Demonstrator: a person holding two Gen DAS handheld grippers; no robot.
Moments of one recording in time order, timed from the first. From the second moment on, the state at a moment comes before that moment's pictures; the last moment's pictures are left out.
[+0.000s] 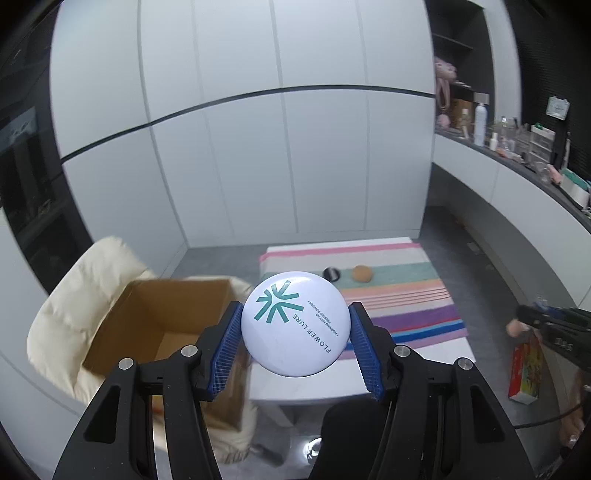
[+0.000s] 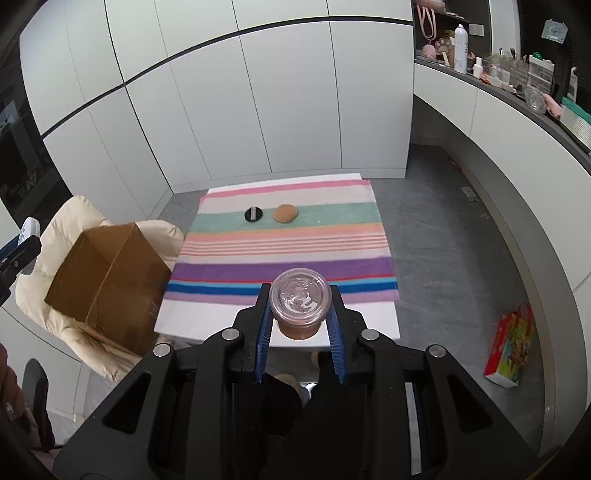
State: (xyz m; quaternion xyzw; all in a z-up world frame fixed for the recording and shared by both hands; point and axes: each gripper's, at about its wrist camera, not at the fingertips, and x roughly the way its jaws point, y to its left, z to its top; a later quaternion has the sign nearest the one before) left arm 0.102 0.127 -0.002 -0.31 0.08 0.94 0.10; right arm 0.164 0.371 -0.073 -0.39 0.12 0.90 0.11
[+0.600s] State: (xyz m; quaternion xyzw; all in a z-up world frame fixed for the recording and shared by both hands) left arm 0.092 0.096 -0.033 -0.34 0.07 0.93 0.07; right arm 0.191 0.365 -0.075 -0.41 0.10 0.90 0.13
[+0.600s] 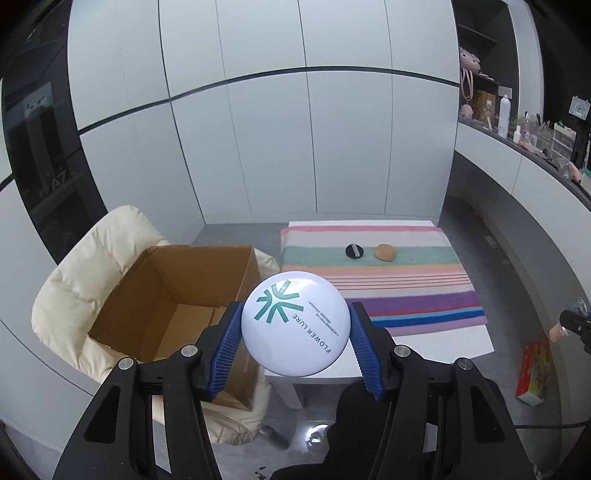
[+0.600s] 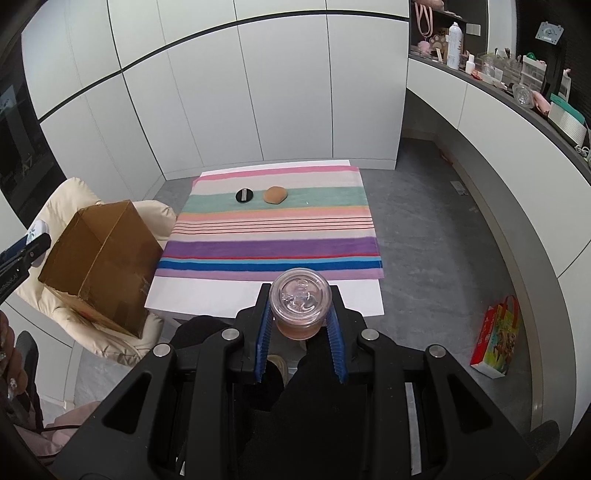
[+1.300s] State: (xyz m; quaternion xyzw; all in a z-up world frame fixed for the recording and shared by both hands) left arm 0.074 0.051 -0.066 -0.40 0.04 0.91 0.00; right arm 0.152 0.336 -0.098 -0.45 0.08 0.89 0.06
